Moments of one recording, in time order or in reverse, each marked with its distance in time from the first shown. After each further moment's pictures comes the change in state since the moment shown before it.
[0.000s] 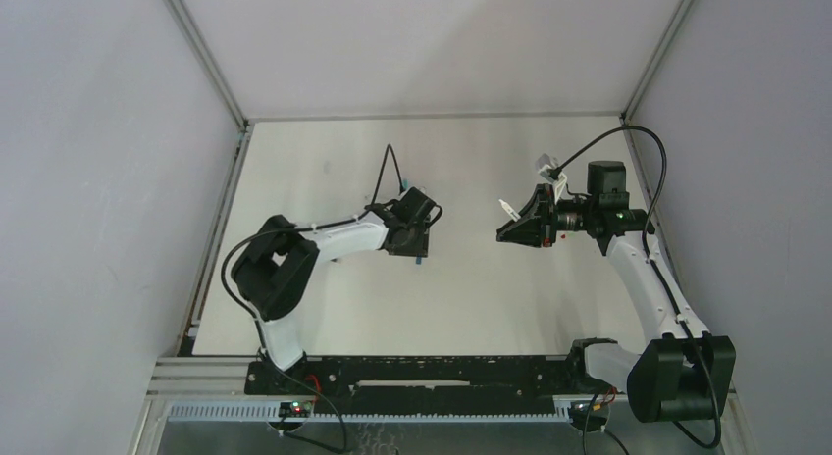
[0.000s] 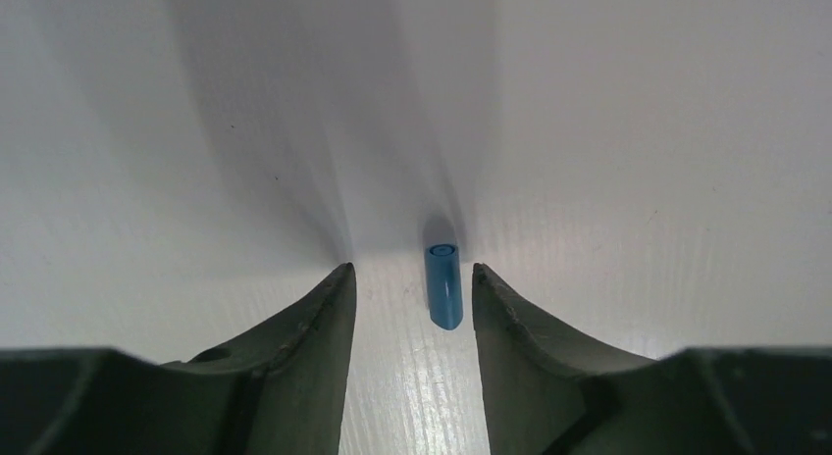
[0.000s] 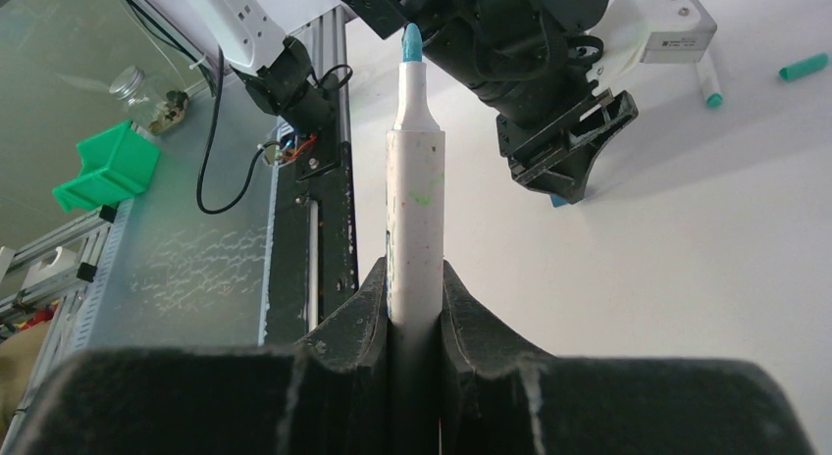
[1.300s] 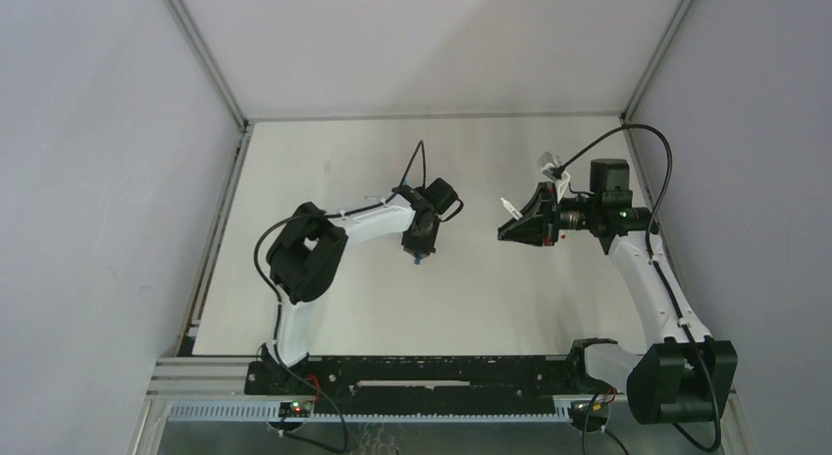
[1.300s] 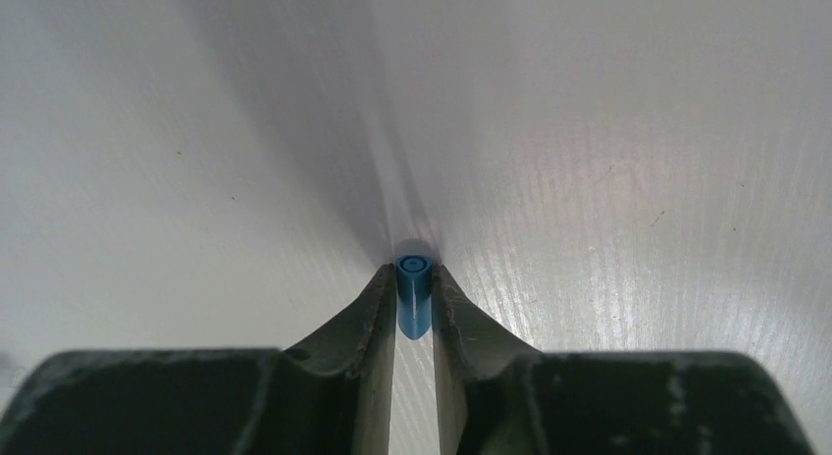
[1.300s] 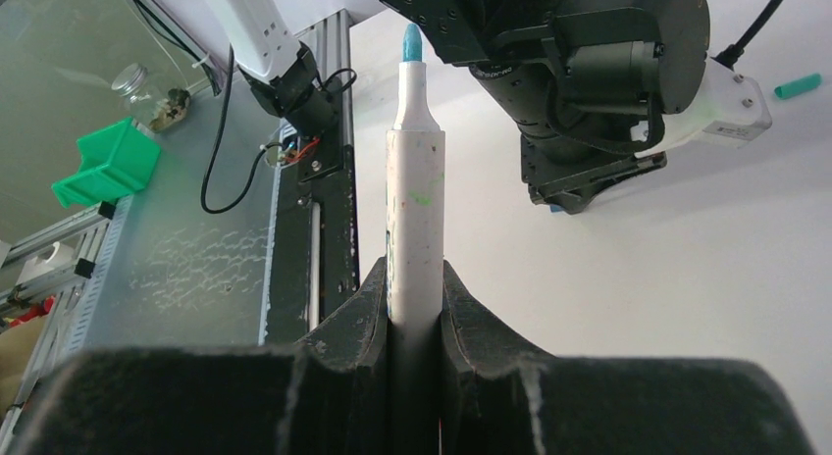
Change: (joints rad) left arm -0.034 0.222 0.317 -0.330 0.012 0.090; right arm -0.006 -0.007 0.031 -0.045 -0.013 -0.031
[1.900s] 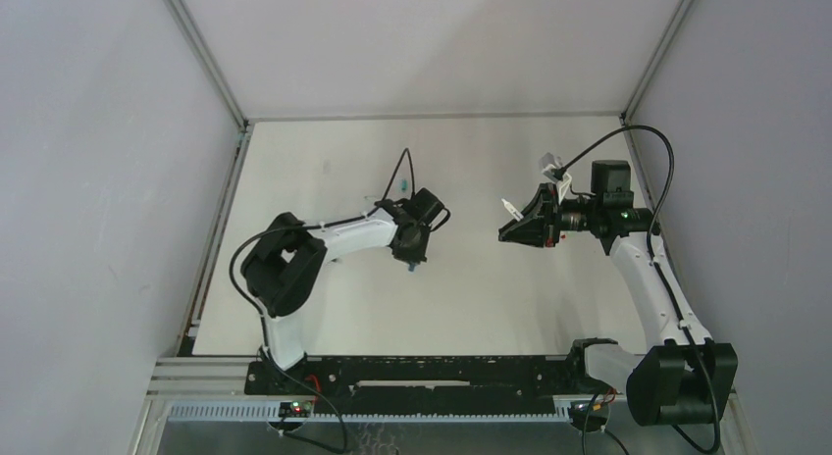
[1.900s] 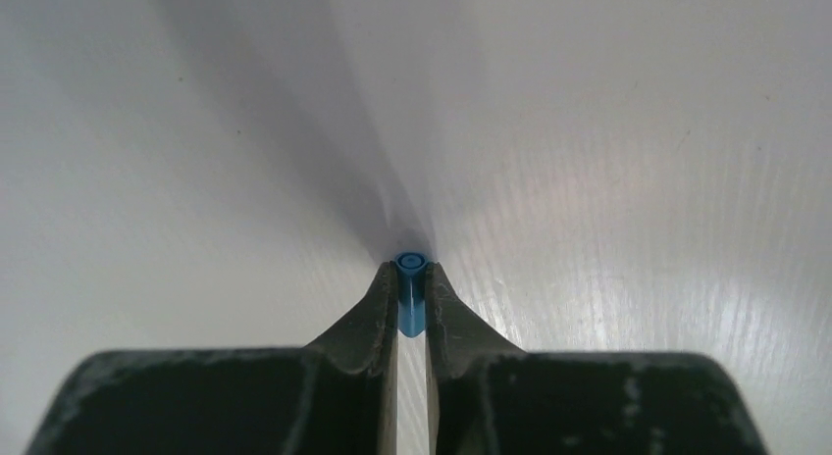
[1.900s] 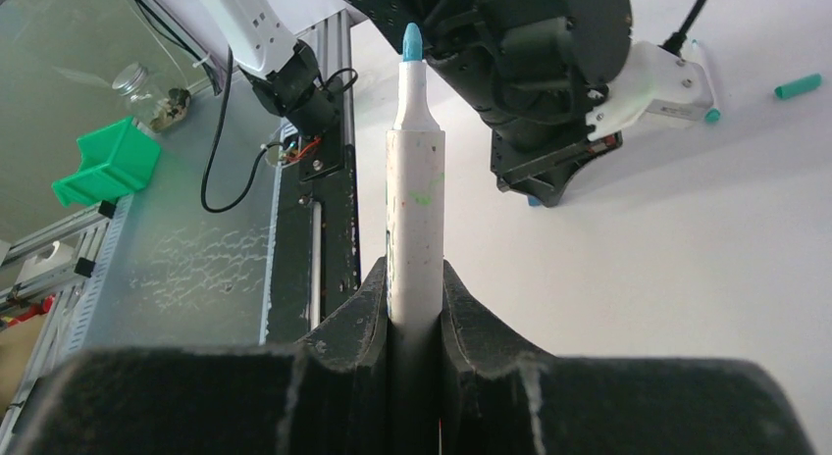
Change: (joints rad) left arm 0.001 -0.135 -0.192 0.137 0.021 0.006; right arm -0.006 -0.011 0.000 -0.020 -0.006 -0.014
